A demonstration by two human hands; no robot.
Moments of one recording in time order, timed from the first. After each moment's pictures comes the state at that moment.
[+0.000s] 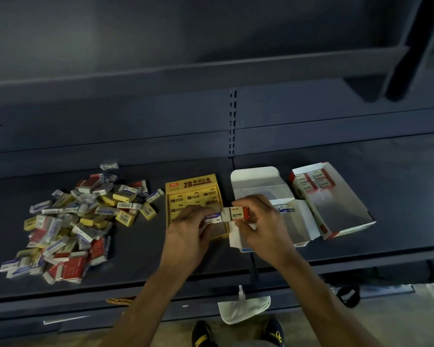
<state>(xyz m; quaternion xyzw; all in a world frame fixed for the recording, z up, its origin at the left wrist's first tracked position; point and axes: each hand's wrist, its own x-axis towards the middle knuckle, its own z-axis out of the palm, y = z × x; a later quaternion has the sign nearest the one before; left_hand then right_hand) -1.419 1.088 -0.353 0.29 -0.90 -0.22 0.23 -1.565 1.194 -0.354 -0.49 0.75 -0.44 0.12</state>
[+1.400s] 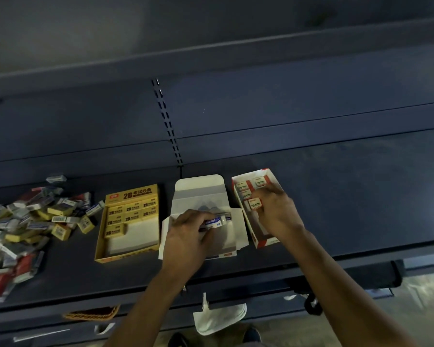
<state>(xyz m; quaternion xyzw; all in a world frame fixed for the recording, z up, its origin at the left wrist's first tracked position) -1.535 1.169 -0.358 0.31 -0.91 -0.22 0.20 -1.723 1.260 -0.354 -0.47 0.87 -0.16 0.09</state>
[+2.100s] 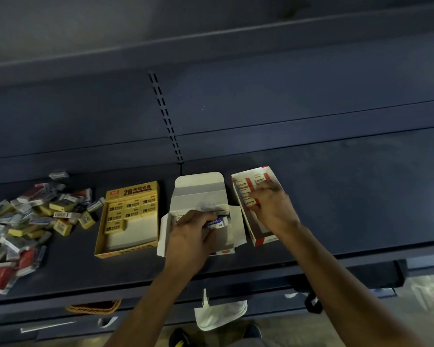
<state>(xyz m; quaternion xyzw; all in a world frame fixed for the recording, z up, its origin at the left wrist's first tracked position) -1.539 1.175 -0.370 0.31 -0.90 -0.22 0.20 -1.730 1.255 -0.365 -0.49 0.85 -0.16 0.09</state>
